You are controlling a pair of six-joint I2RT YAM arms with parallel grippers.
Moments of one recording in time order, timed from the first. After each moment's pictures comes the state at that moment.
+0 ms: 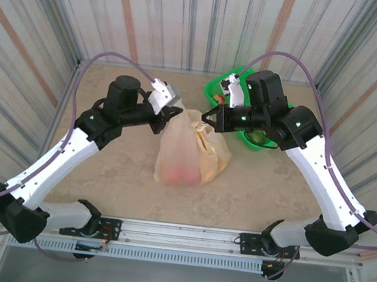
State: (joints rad) left arm -0.57 1.20 1.25 -0.43 0.40 0.24; right arm 0.68 1.36 1.78 -1.04 -0.39 0.46
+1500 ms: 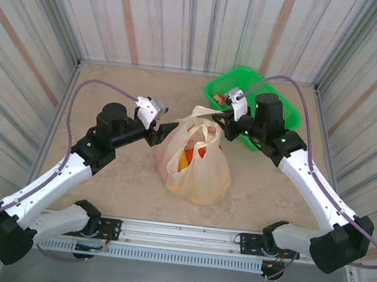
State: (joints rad) left arm -0.57 0.99 0.83 -0.02 0.30 0.11; right arm 0.48 1.23 1.17 -0.41 -0.43 -0.06
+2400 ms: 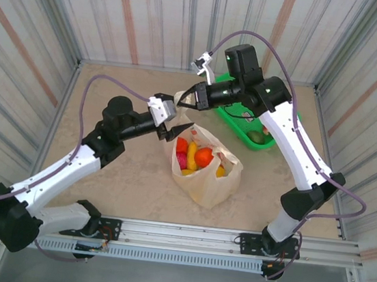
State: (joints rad) left arm -0.60 1.12 0.90 0.21 0.43 0.33; right arm 0.64 1.70 2.06 -0.98 -0.84 0.38
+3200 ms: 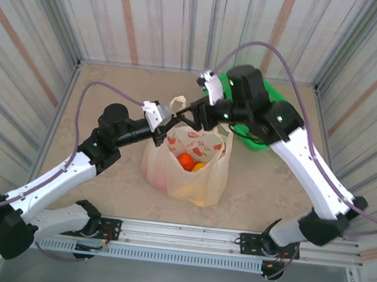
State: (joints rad) left arm -0.61 1.03 0.82 0.18 0.43 0.22; right arm 0.78 1.42 1.79 -0.90 -0.32 0.17
